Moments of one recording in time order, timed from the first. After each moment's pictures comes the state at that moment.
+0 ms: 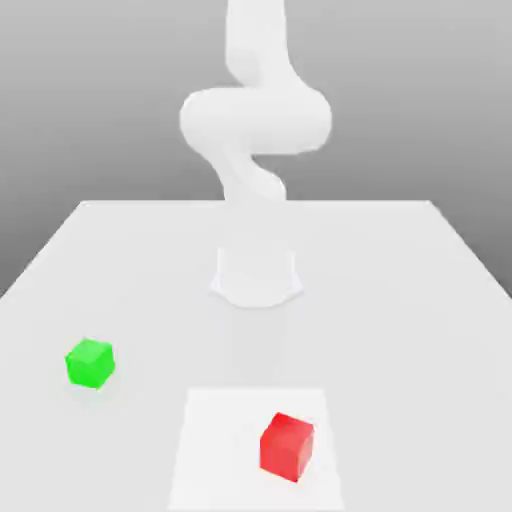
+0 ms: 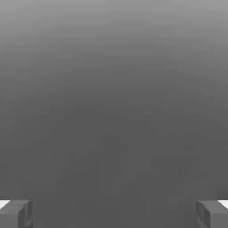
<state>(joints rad) -0.03 -0.71 0.04 -2.33 -0.02 2.34 0.87</state>
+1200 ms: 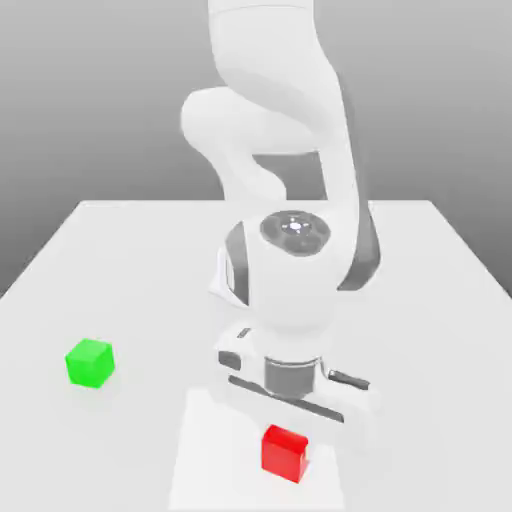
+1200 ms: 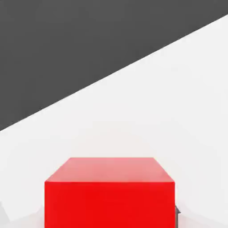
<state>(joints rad) -0.09 0.32 0.14 -2.59 -0.18 2.90 1.48</state>
